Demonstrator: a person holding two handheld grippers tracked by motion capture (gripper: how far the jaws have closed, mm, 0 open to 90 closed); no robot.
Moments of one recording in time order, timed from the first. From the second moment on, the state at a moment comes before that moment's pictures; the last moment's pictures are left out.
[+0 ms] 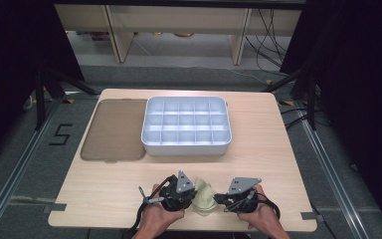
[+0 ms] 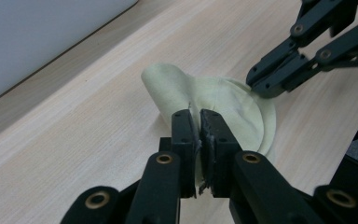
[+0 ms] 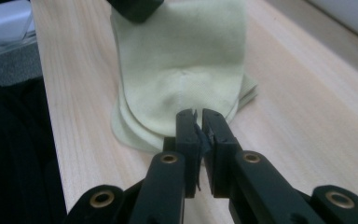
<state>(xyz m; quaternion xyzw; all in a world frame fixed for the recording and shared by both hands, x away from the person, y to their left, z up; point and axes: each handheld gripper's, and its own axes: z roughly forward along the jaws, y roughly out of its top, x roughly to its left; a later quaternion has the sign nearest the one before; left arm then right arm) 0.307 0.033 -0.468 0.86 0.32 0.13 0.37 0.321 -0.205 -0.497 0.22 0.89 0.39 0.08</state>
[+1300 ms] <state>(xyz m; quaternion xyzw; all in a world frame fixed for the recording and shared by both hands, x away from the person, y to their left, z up) 0.284 -0.027 -0.498 0.89 0.23 0.13 0.37 0.336 -0.209 -0.485 0.28 0.83 0.48 0.03</state>
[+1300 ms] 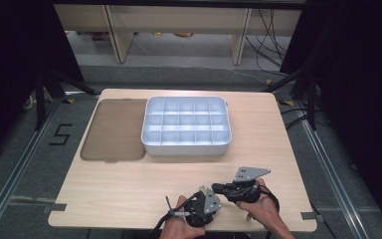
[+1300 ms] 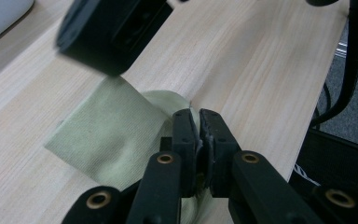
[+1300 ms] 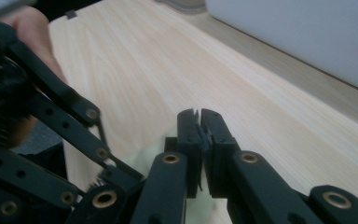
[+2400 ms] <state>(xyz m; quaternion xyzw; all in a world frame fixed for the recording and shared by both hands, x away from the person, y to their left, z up) 0.278 -0.002 -0.500 0.88 0.27 0.09 0.38 0.343 -0.188 -0.501 0.26 0.87 0.42 0.03</state>
